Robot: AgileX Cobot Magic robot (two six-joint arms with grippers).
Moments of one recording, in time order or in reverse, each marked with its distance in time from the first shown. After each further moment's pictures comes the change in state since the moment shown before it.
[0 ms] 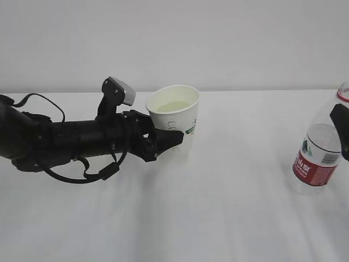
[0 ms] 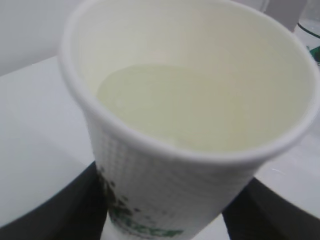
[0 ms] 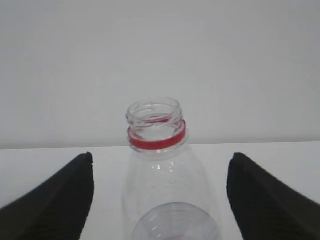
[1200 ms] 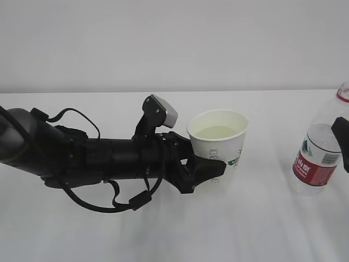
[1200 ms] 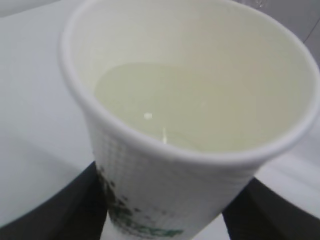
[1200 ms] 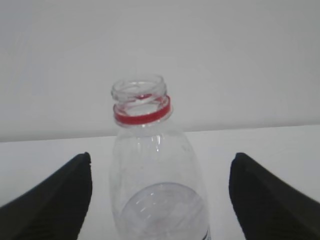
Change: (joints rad) left arm -0.204 0.000 0.000 0.000 0.035 -0.073; right arm 0.000 0.000 0.038 0.021 0.000 -0.002
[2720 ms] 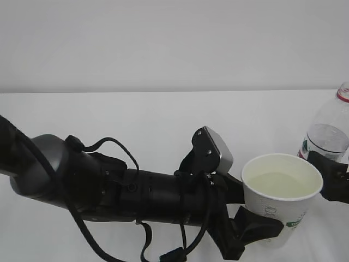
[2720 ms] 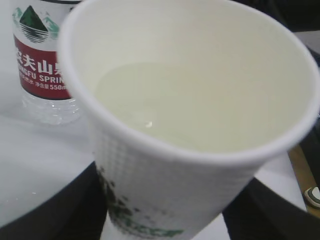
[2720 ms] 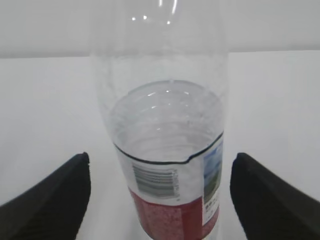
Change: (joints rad) left arm -0.239 0.000 0.000 0.002 0.014 0.000; right arm 0.000 0.251 -0.018 -0.042 0.000 -0.040
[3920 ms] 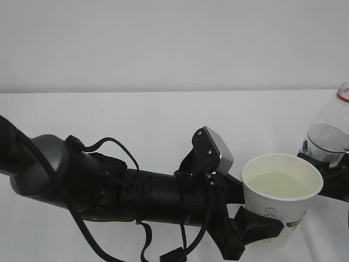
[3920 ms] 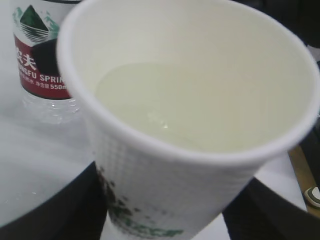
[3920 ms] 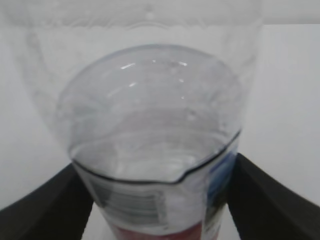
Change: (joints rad) left arm 0.000 0.000 0.000 0.000 0.000 0.000; right arm 0.000 0.201 -0.120 0.013 0.001 -0.036
